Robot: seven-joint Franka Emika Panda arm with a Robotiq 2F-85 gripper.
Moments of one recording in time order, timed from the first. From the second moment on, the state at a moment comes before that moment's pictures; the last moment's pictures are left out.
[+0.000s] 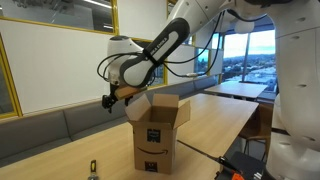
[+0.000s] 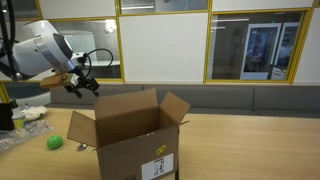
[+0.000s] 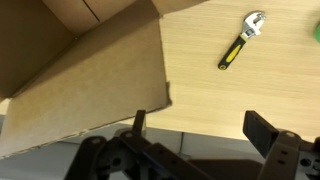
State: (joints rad) arm 0.26 0.17 0.15 -2.06 -0.52 2.54 0.67
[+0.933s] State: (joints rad) arm 0.34 0.59 0.21 -1.78 -0.20 2.70 0.19
